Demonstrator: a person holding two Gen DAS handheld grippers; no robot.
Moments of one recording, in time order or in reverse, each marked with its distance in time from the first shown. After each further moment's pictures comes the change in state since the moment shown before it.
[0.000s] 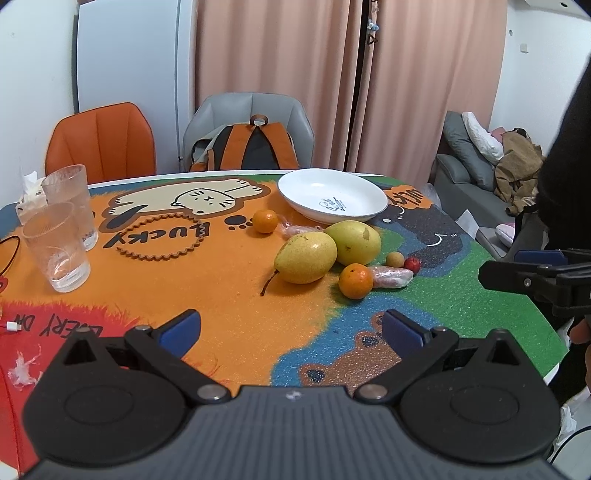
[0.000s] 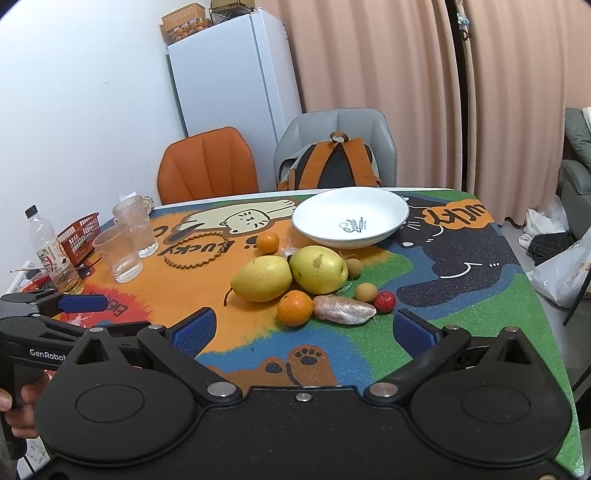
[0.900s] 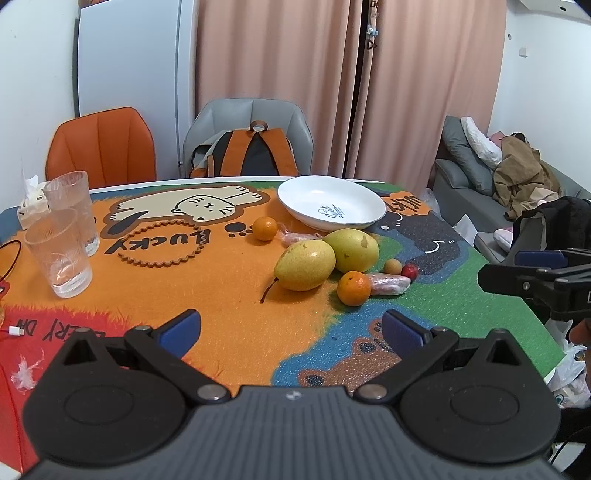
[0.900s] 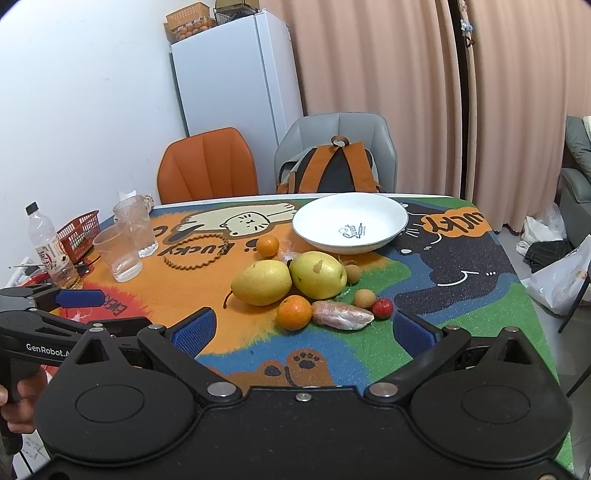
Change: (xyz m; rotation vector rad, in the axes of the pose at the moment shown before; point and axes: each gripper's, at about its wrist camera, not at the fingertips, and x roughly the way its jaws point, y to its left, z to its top) left arm -0.004 0.000 0.003 0.000 -0.018 -0.003; right arm -0.004 0.001 0.007 -0.019 -0.004 -0.010
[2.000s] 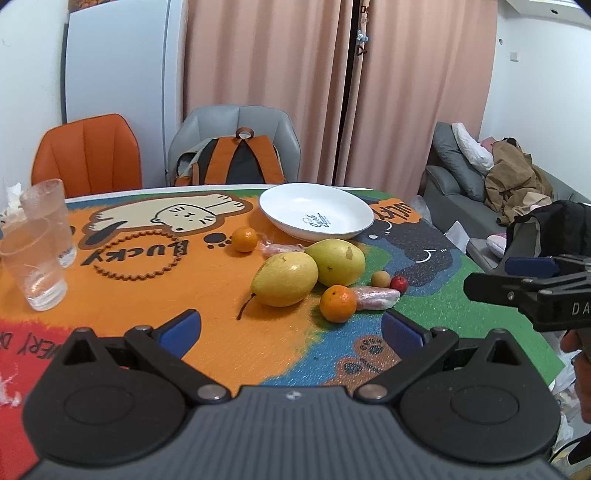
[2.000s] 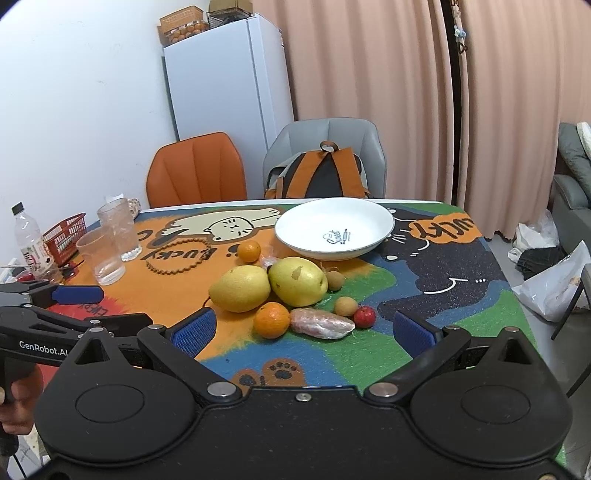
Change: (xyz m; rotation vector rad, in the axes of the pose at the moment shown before) left arm 0.025 -0.015 0.004 0.004 -0.032 -0.036; right arm 0.019 -0.020 -0.004 0.003 -0.021 -0.014
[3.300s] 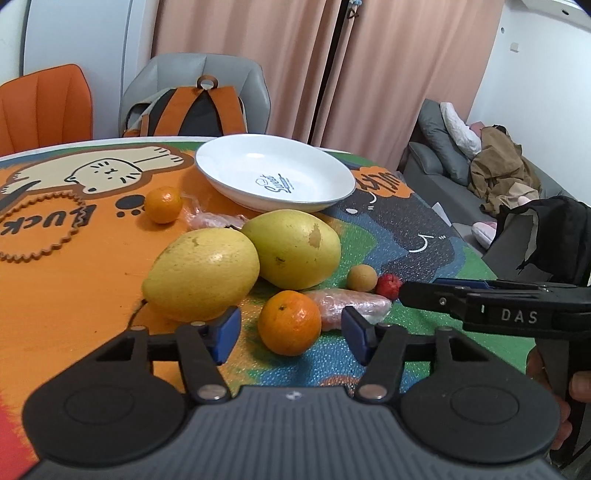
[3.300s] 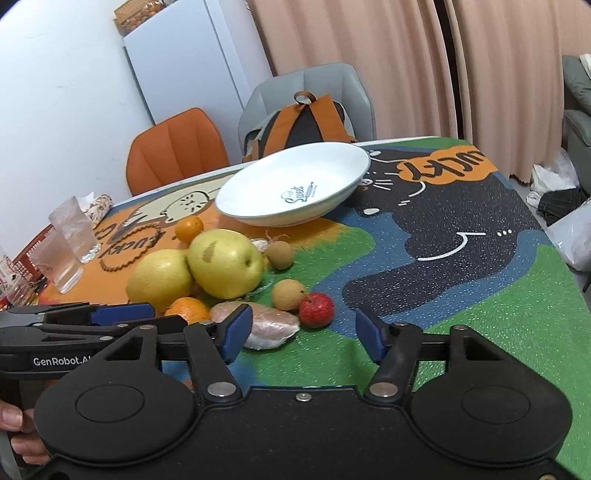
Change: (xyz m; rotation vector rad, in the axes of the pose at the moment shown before) left arm 0.129 -0.029 0.005 -0.056 0.115 -0.107; right arm 0.110 -0.083 -0.010 0.131 0.120 0.057
